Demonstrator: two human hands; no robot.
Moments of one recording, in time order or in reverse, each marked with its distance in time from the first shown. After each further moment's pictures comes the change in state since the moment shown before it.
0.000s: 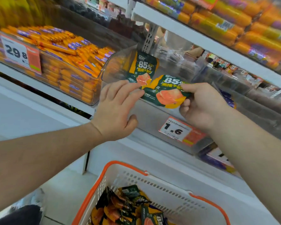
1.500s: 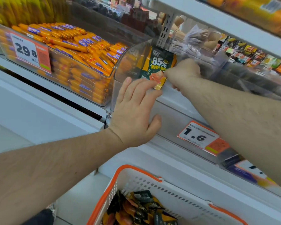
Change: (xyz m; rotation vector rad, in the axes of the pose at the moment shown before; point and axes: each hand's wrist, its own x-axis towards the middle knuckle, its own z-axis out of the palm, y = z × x) left_hand 0.004 0.005 0.018 -0.030 0.111 -0.024; right_hand 0.102 -0.011 0.082 -0.914 0.315 -0.344
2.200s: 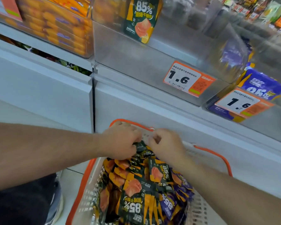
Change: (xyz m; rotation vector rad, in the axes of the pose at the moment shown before) left_hand -0.127 0.054 -0.003 -0.111 -1.204 0.028; right_hand -0.227 0.228 0.058 -0.160 -0.294 -0.263
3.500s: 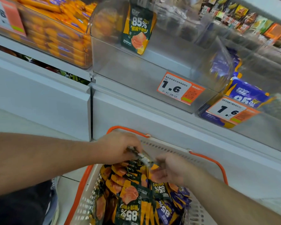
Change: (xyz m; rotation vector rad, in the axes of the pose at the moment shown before) left_hand -0.010 -0.012 0.003 -0.327 0.286 0.255; right_hand -0.029 0.009 -0.028 0.821 -0.619 0.884
